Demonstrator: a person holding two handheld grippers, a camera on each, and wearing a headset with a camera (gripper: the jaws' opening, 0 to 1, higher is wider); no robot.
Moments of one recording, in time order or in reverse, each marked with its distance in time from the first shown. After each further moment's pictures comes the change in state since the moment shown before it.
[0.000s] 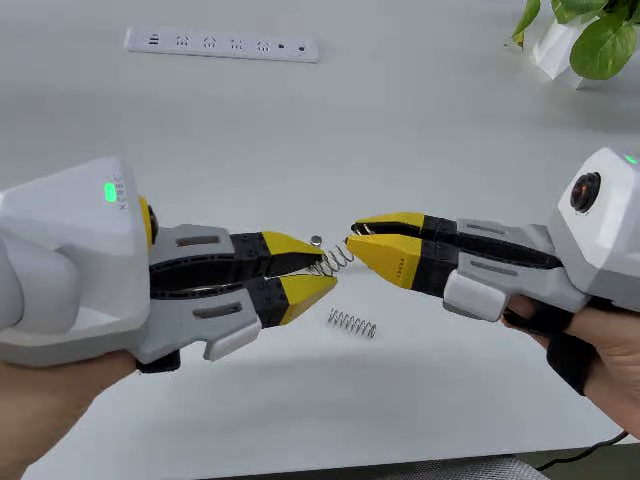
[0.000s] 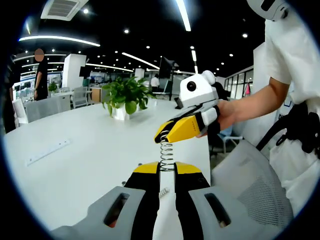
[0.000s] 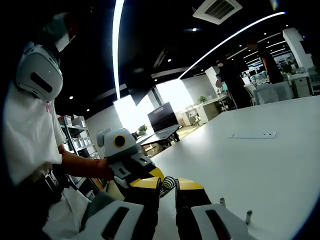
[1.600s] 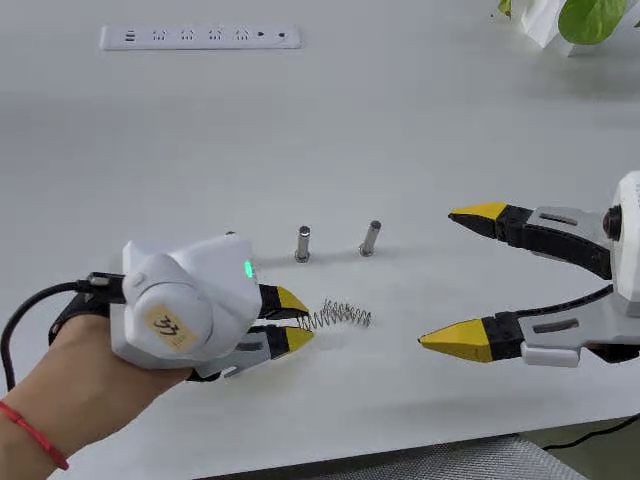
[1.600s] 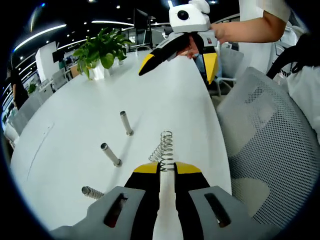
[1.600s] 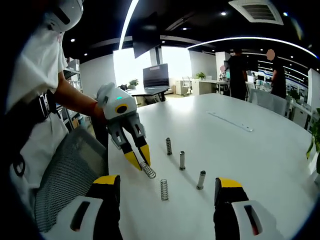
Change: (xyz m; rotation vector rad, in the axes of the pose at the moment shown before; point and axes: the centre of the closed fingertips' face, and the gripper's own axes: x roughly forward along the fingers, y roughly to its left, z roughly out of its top) left arm 0.030 0.003 -0.105 0.189 0.408 -0.075; right arm -0.067 -0.055 -0.063 -0.306 0.330 -0.146
